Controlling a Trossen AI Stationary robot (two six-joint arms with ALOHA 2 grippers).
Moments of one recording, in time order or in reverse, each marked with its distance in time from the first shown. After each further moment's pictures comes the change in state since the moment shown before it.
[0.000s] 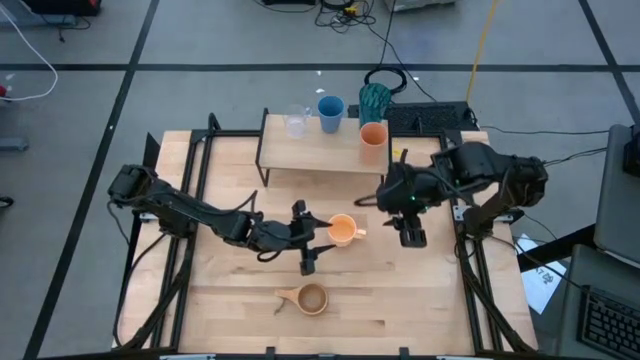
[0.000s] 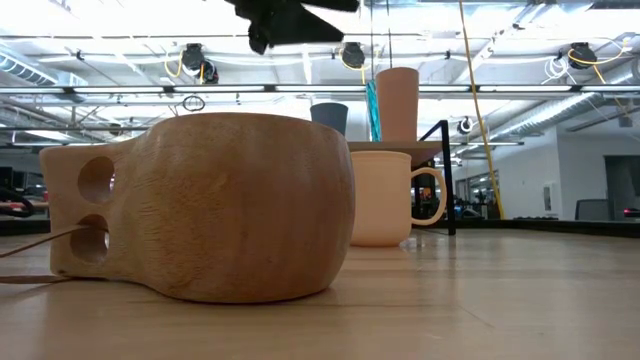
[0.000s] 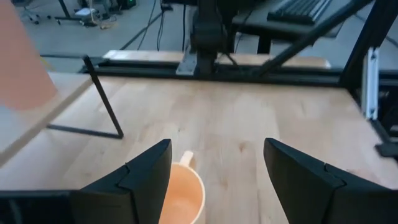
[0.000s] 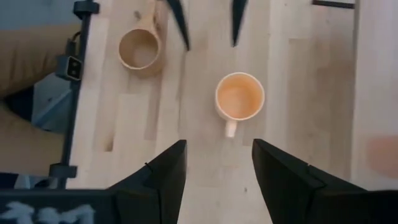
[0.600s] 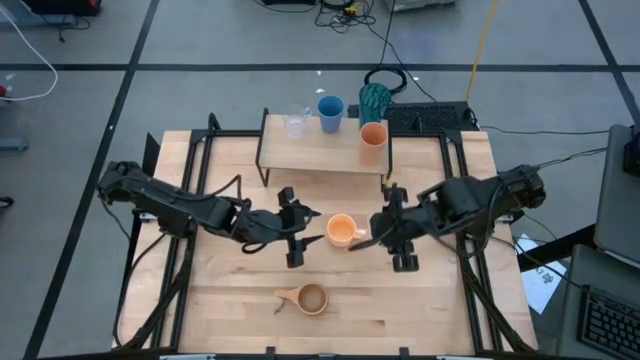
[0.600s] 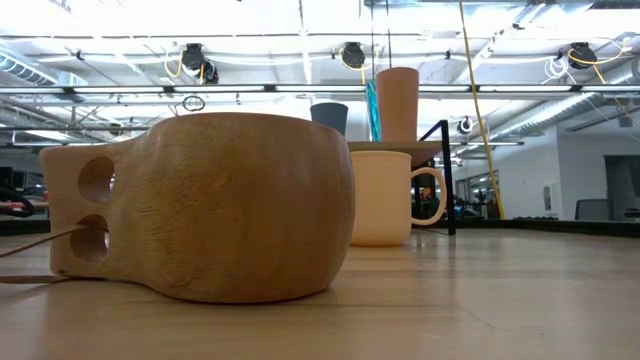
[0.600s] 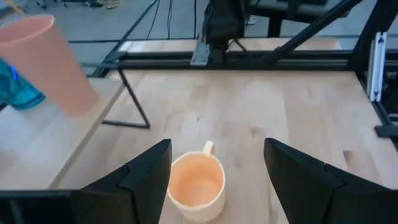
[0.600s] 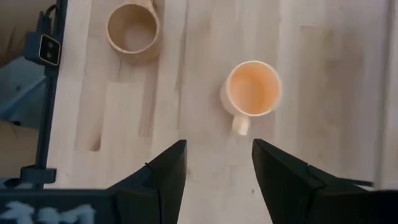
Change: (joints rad) left arm -0.010 -0.108 0.237 -0.488 -0.035 -0.005; right arm 0.163 -0.013 -0.223 0.131 0.135 0.114
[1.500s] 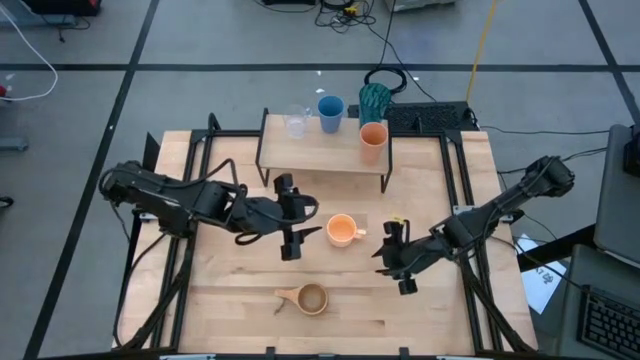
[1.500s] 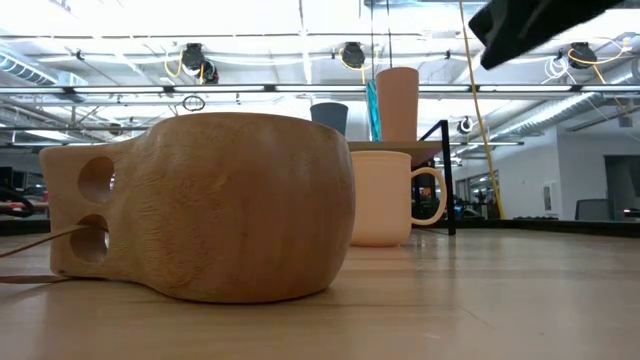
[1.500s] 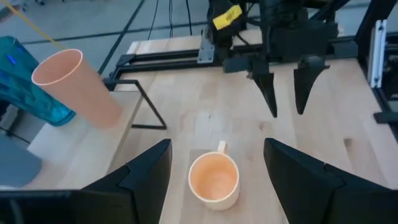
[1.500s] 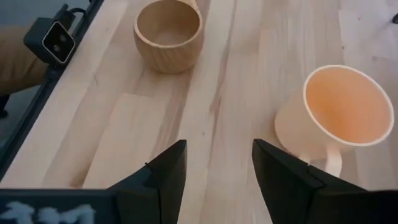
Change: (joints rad) left arm 0.012 0.062 0.360 -0.390 0.009 0.051; right arm 0.148 -0.350 -1.040 1.029 0.076 -0.025
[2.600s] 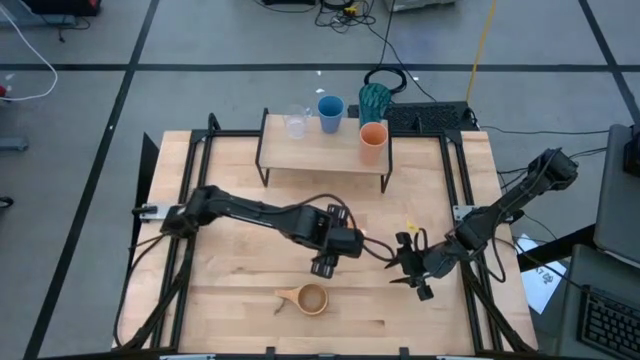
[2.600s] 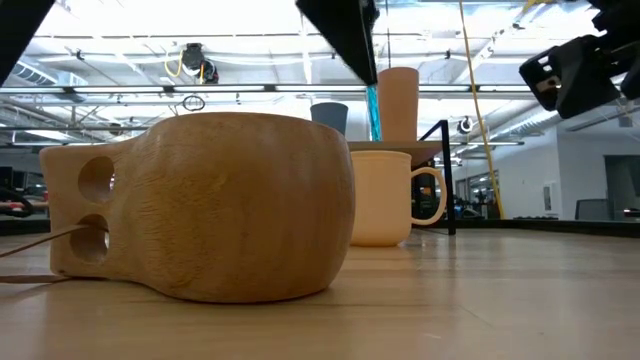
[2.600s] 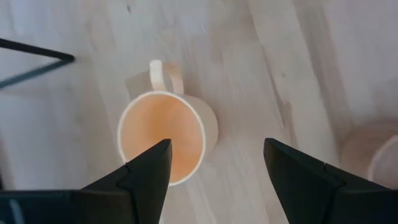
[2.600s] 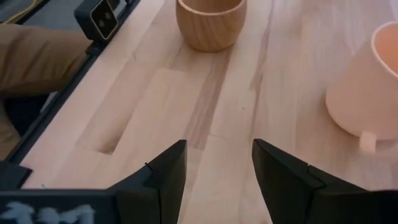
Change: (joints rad) left arm 0.081 0.653 0.539 -0.501 0.238 0.213; right arm 0.128 -0.146 -0.359 0.334 0.005 0.050
